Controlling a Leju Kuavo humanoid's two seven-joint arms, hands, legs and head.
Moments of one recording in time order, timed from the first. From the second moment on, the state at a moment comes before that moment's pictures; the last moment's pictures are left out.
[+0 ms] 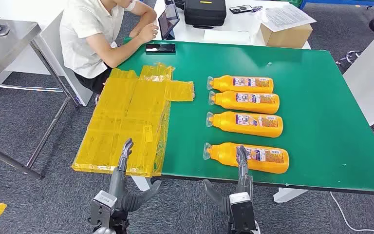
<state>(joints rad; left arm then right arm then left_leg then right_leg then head) 0.13 -0.19 -0.28 -1.41 0.02 0.26 -0.60 0.17 0.14 0.36 -1.46 0.25 -0.54 -0.64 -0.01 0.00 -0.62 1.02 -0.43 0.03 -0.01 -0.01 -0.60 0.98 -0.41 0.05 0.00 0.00</state>
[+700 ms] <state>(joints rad) 0.02 -0.21 -0.35 -1.29 0.02 0.26 -0.59 0.10 0.02 0.29 -1.45 0.67 -0.62 -0.55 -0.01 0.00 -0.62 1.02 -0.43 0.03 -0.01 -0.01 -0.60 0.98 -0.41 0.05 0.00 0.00</state>
